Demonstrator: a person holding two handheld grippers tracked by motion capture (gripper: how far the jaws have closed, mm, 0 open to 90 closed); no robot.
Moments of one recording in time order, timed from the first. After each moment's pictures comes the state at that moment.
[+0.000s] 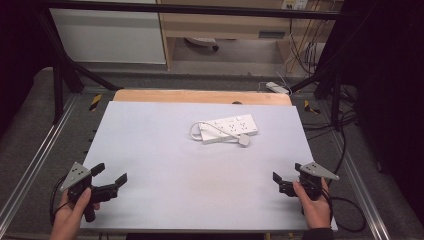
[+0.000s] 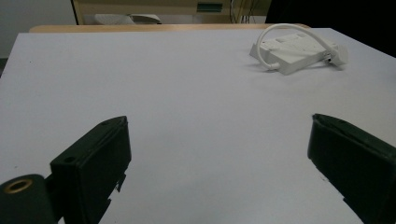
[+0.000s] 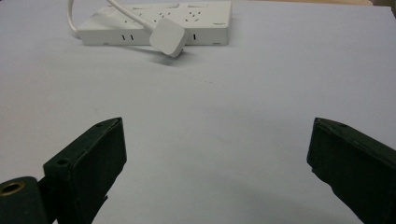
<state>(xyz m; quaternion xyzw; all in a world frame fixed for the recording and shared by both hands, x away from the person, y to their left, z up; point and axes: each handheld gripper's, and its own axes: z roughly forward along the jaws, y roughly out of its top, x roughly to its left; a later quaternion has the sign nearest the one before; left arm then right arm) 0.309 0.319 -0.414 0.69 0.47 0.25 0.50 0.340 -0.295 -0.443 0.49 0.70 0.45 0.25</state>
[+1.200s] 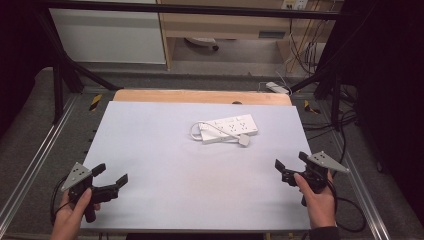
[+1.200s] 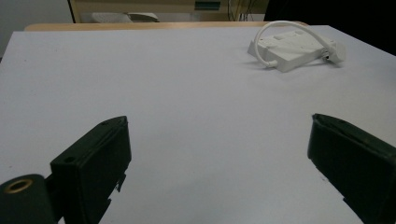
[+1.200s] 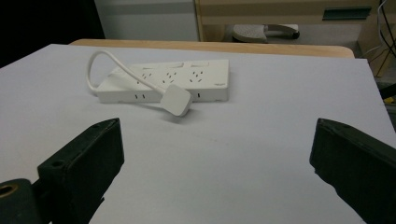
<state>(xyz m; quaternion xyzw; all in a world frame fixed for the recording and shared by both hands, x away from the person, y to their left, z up) 0.309 0.317 -0.416 0.69 0.46 0.24 0.50 0.345 -0.290 -0.397 0.50 0.66 0.49 0.27</state>
